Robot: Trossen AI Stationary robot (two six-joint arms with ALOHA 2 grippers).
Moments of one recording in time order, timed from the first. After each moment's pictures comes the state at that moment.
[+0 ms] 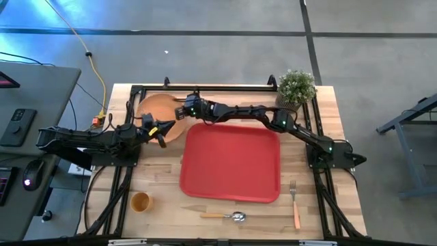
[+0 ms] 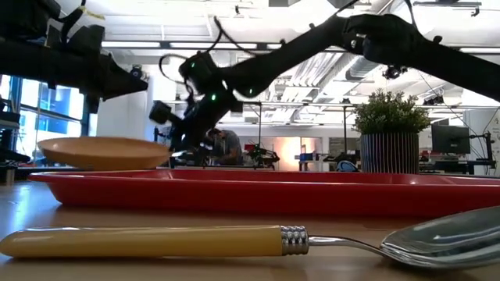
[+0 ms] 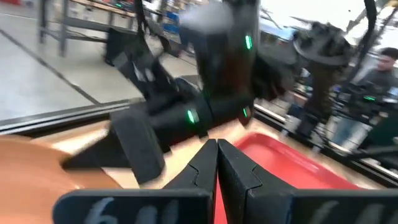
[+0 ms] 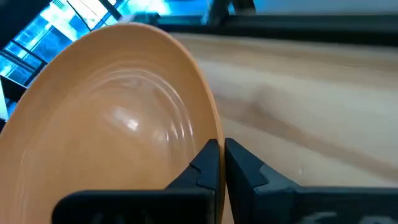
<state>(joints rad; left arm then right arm) 0.04 0.39 0.01 0.34 -0.47 -0.36 -0.26 2.59 2.17 -0.11 0.30 0.73</state>
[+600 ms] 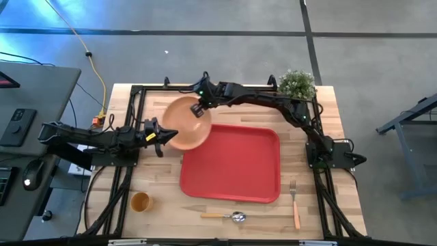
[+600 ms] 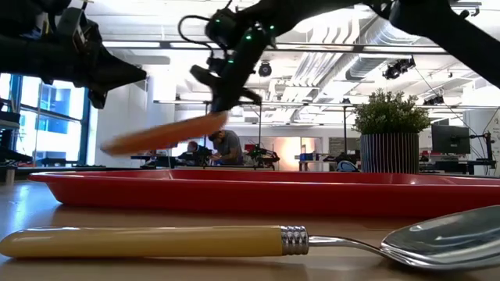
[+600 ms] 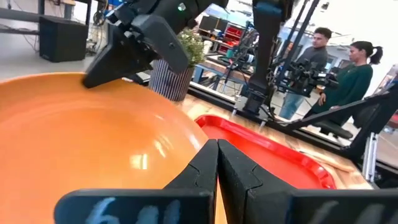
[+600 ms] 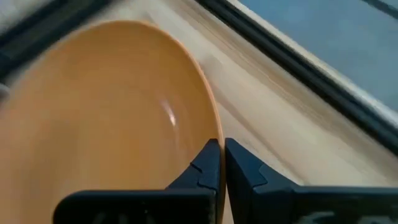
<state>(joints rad) -0.07 0.39 0.01 0.36 -0.37 -0.31 -0.30 2.28 2.15 -0.76 0.19 0.38</state>
